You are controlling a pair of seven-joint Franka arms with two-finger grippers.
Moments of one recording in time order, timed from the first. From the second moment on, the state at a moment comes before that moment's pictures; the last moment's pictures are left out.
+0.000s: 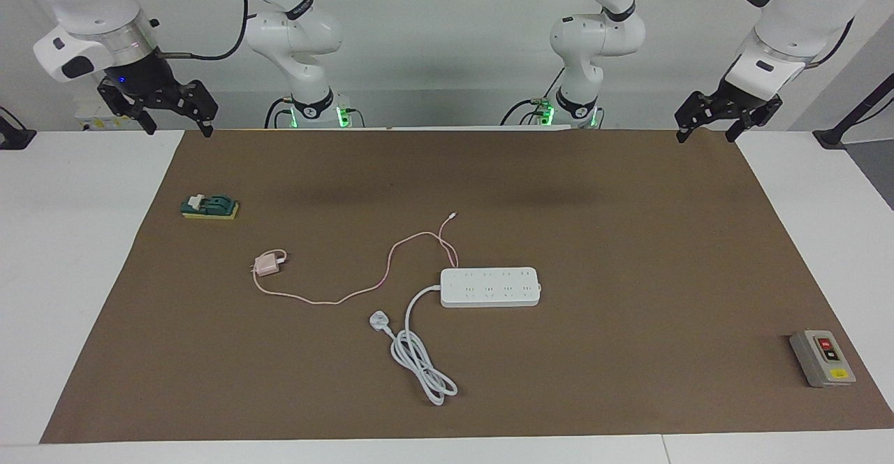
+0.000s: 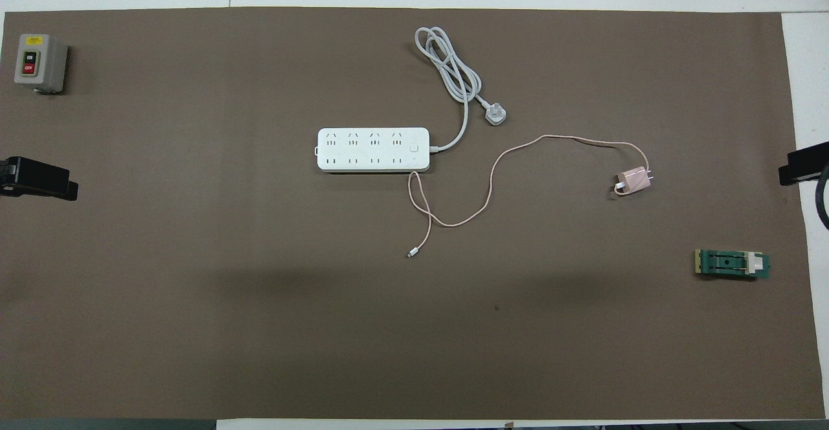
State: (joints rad) left arm -0.05 -0.08 0.03 -1.65 0.00 1.51 0.05; right arm 0.00 -0.04 -0.09 -1.55 -0.05 1.46 -0.04
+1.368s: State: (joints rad) left arm -0.05 -0.08 0.03 -1.65 0.00 1.51 0.05; right arm -0.05 0.02 -0.09 -1.67 0.12 1.55 0.76
